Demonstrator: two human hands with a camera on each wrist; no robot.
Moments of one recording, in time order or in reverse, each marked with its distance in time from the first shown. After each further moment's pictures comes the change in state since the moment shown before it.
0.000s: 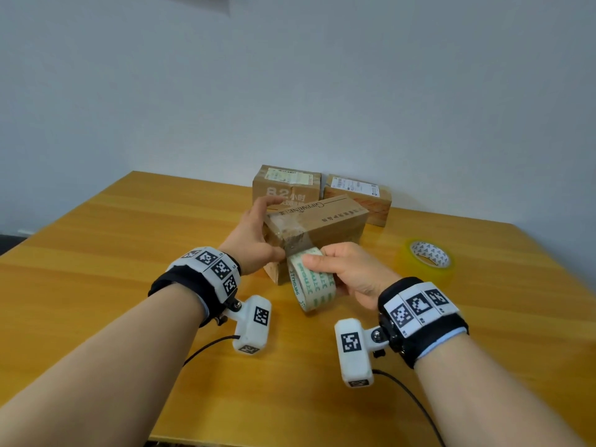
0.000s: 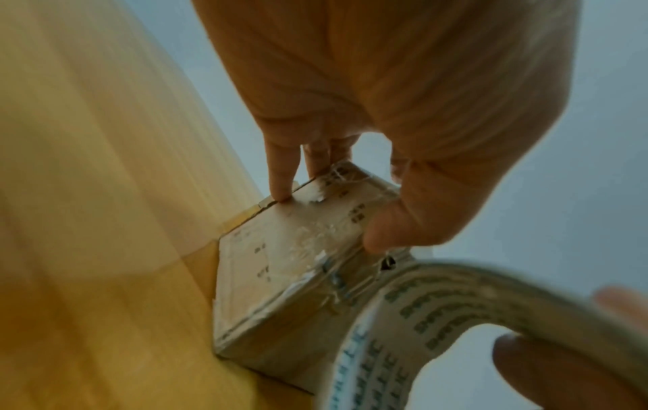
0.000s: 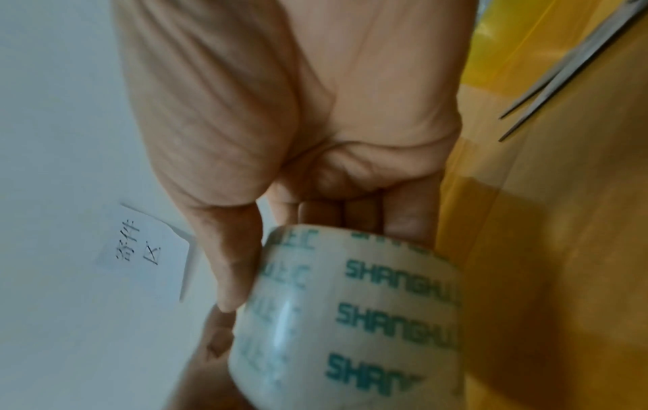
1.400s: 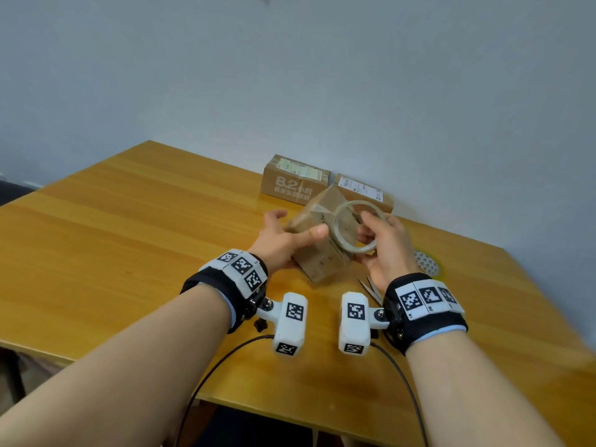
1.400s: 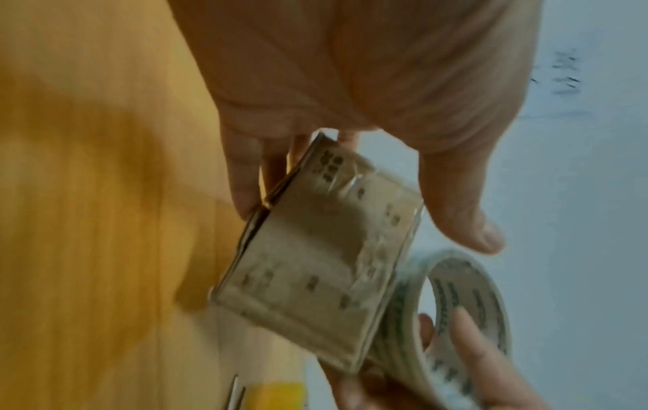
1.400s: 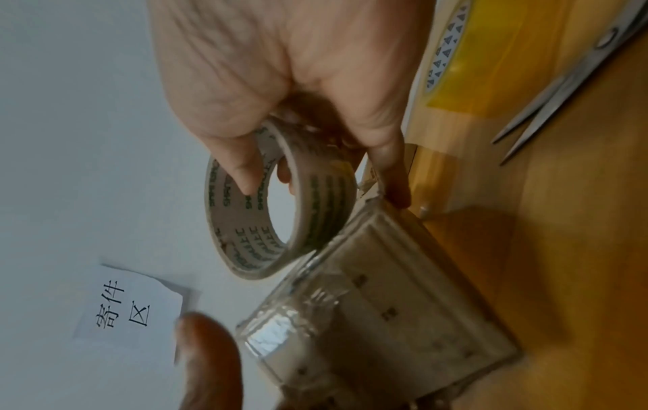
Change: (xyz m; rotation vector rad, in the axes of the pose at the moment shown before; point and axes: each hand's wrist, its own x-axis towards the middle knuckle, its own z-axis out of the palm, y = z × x) left_hand -0.031 0.017 0.049 -0.616 0.098 -0.322; right_hand -0.009 -0.013 -0.025 0.439 0.509 -0.201
